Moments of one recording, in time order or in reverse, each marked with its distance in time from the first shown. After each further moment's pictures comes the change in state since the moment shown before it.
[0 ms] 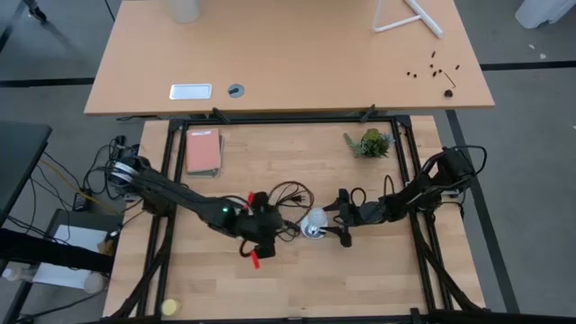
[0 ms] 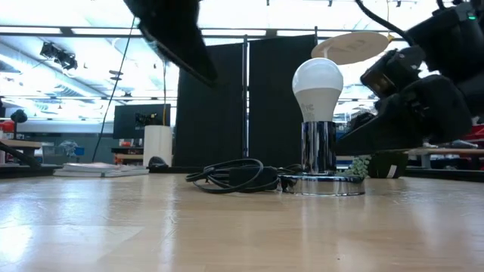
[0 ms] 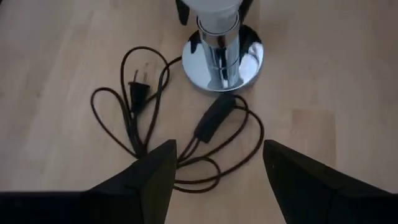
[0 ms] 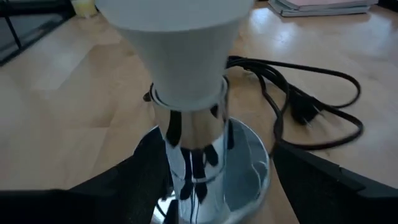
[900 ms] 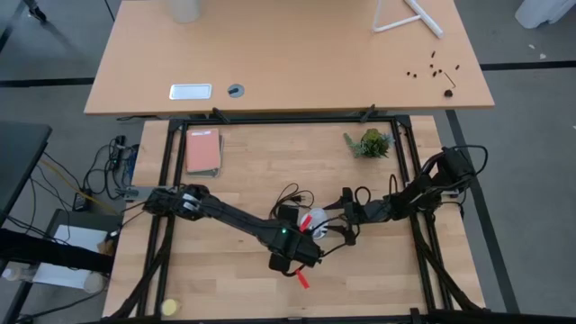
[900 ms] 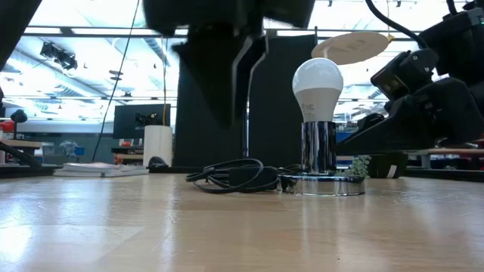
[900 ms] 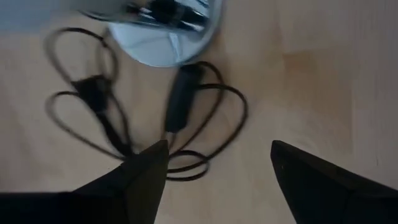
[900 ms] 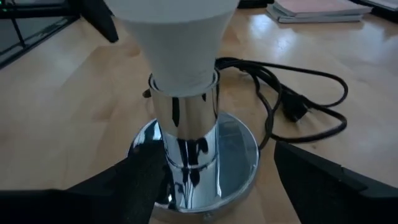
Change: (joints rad) left arm 0.008 0.617 0.858 -0.774 0.097 0.172; right arm 0.002 0.002 -0.061 0.092 0.000 -0.029
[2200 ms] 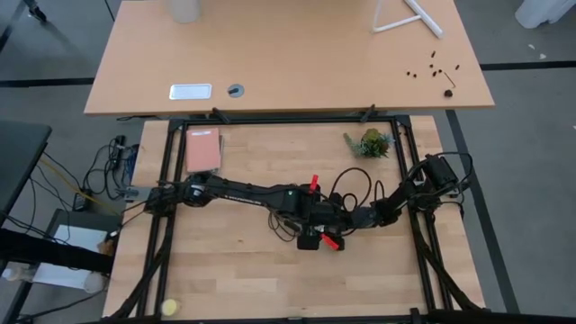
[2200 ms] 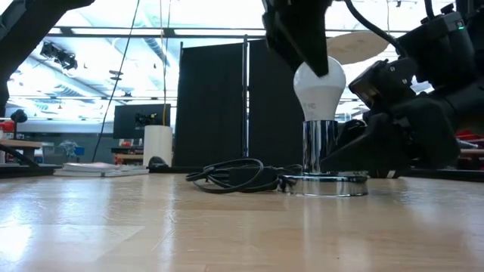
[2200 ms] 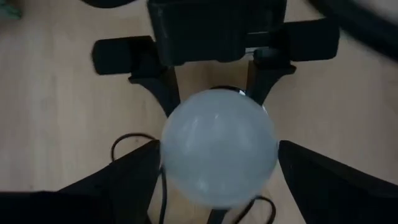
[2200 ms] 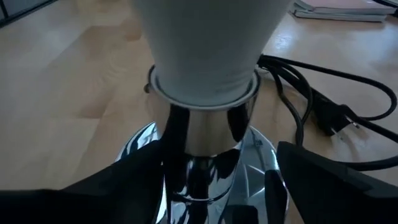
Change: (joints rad) left arm 0.172 0.030 0.232 0.163 0.120 0.108; right arm 0.003 0.162 0.155 -0.037 0.013 -0.058
